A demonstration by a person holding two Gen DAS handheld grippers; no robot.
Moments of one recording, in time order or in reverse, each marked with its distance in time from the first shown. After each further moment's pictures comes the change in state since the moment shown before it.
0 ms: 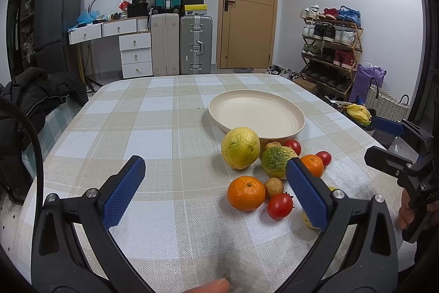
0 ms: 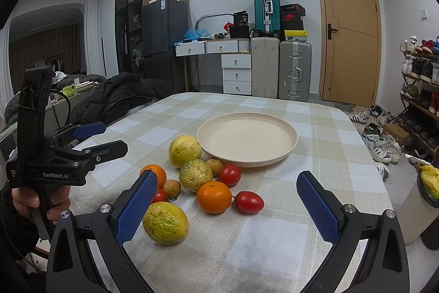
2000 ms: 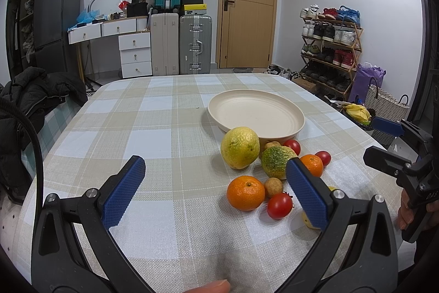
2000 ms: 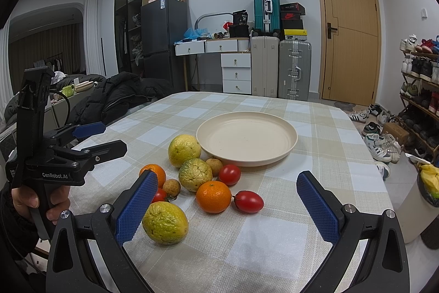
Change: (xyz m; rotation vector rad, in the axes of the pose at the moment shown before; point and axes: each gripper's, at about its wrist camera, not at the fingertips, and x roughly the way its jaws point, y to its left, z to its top) left arm -0.002 0.000 0.001 -0.005 0.004 0.000; right arm 0.001 -0.001 -0.002 -0.002 0.004 -0.001
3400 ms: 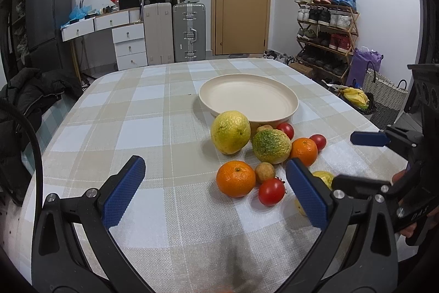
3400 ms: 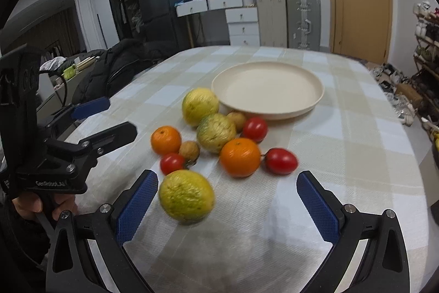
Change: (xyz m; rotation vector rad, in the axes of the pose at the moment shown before) left arm 0.009 -0.014 -0.006 0.040 0.085 -0.013; right arm 0.037 0.015 -0.010 0.069 0.276 0.079
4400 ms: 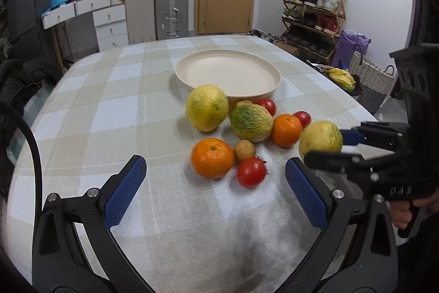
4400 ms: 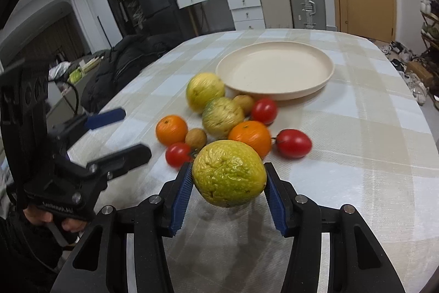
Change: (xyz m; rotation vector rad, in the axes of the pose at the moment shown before) left arm 0.015 -0.014 -0.006 0.020 0.124 -0.111; right arm 0.005 -0.009 -0.001 0.094 0.052 0.072
